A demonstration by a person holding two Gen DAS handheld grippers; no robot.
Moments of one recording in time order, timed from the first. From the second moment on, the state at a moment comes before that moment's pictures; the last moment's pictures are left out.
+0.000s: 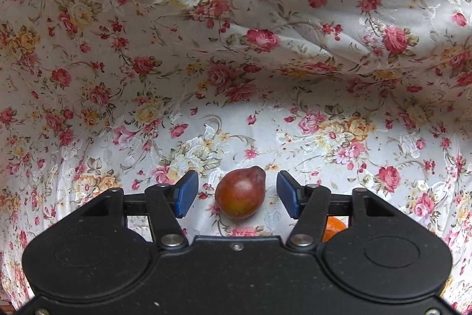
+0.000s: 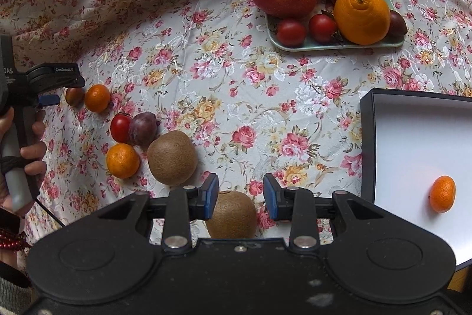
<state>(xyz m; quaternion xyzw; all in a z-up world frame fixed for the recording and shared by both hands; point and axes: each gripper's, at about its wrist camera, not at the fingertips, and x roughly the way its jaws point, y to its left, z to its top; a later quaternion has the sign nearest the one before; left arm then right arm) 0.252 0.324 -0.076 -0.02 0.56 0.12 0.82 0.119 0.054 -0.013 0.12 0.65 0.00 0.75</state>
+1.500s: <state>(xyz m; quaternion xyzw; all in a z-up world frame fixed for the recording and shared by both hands) 0.119 0.339 -0.013 -0.11 0.57 0.16 0.80 0.147 0.166 -0.031 0.11 0.62 0.07 0.77</state>
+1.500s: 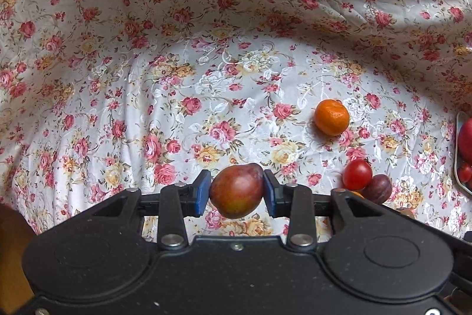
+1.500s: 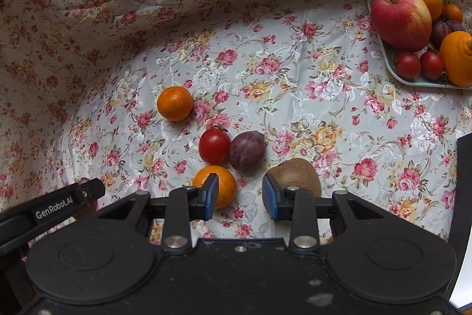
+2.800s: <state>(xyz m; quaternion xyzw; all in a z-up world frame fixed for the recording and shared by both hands) 0.127 0.276 0.008 -0.07 0.56 0.12 0.82 0.128 0.138 -0.007 0.07 0.57 0.02 0.82</state>
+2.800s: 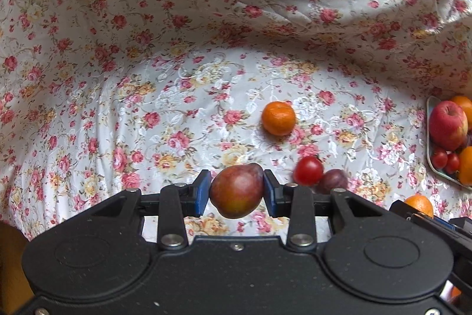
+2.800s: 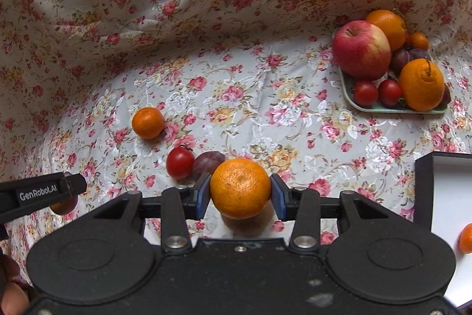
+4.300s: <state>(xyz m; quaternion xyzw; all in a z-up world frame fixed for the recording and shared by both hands) 0.084 -0.057 -0.015 0.07 0.61 -0.12 0.78 0.023 -0.232 -0.006 0.22 0.62 -0.26 0.71</state>
